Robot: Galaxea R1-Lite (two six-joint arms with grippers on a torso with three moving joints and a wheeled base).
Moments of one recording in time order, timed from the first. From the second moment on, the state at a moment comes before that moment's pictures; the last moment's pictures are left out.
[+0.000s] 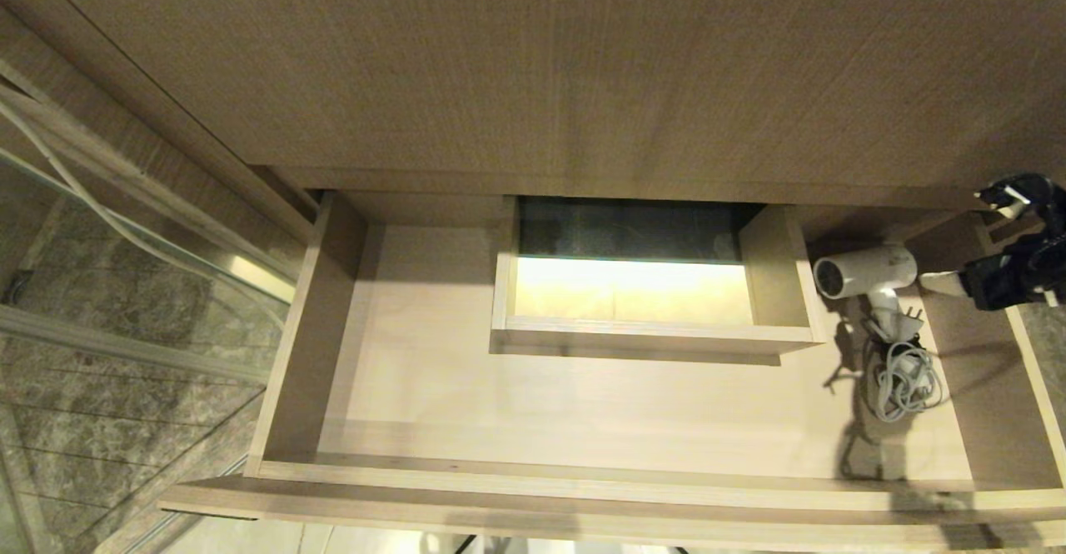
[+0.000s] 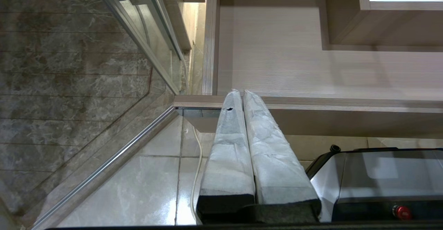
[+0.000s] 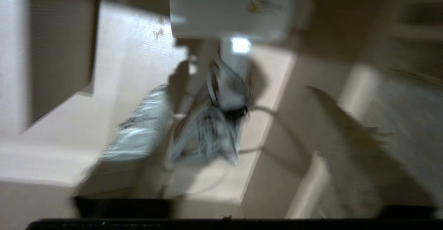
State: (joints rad) left arm 0.00 0.00 0.00 0.00 0.00 0.00; right arm -0.40 1.72 -1.05 -0.15 0.23 -0.48
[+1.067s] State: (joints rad) left arm 0.00 0.00 0.00 0.00 0.00 0.00; right arm -0.43 1.18 -0.44 0.09 -0.16 -0.50
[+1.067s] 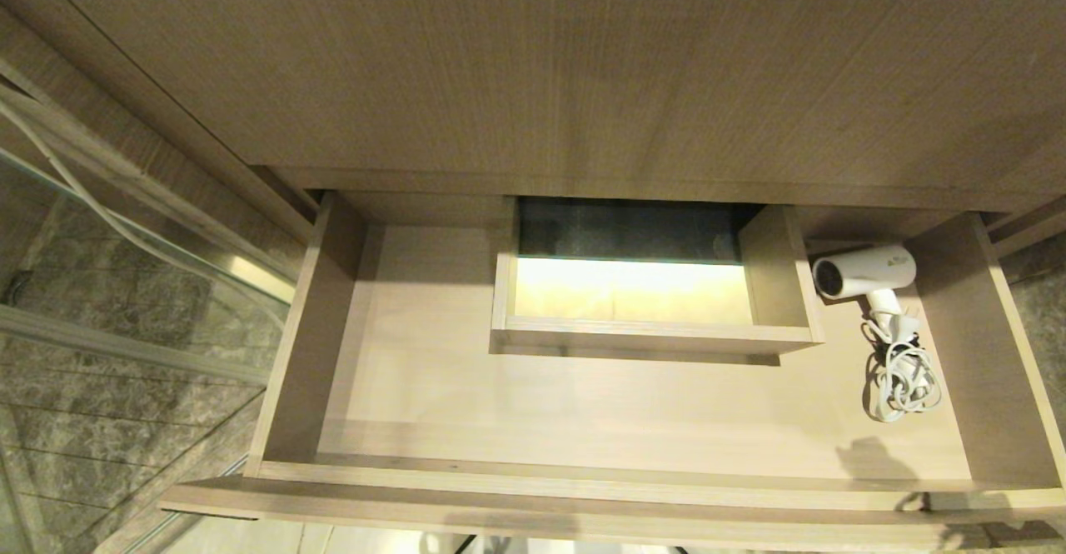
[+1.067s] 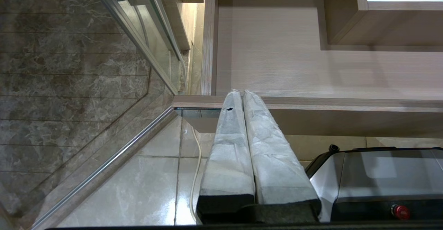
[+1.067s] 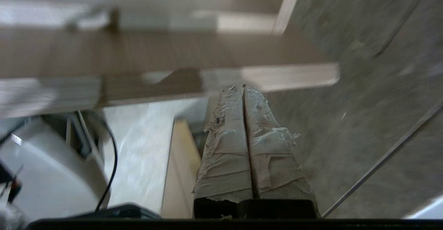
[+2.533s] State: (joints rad) left arm 0.00 0.00 0.00 0.00 0.00 0.00; right arm -0.49 1.63 -0.55 -0.09 -0.12 -0.55
